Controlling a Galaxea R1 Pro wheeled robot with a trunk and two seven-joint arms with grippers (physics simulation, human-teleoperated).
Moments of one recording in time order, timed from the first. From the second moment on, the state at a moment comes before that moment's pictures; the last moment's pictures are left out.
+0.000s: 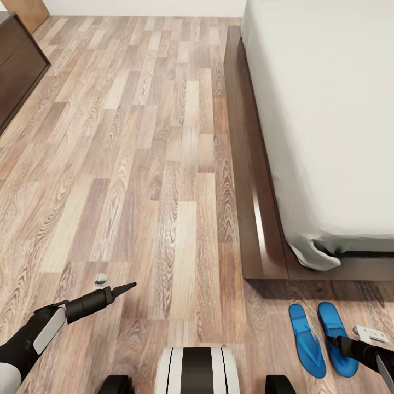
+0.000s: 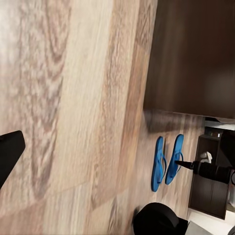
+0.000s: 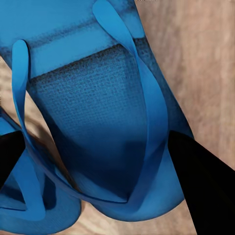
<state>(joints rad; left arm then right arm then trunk) -0.54 0.37 -0.08 -0.74 0.65 0.48 -1.05 -0.50 -0.37 -0.59 -0.45 0.25 0.27 0.39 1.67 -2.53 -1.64</state>
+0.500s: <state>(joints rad) -0.54 0.37 -0.08 -0.74 0.65 0.48 -1.05 -0.50 -0.37 -0.59 -0.45 0.25 0.27 0.39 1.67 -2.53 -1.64</state>
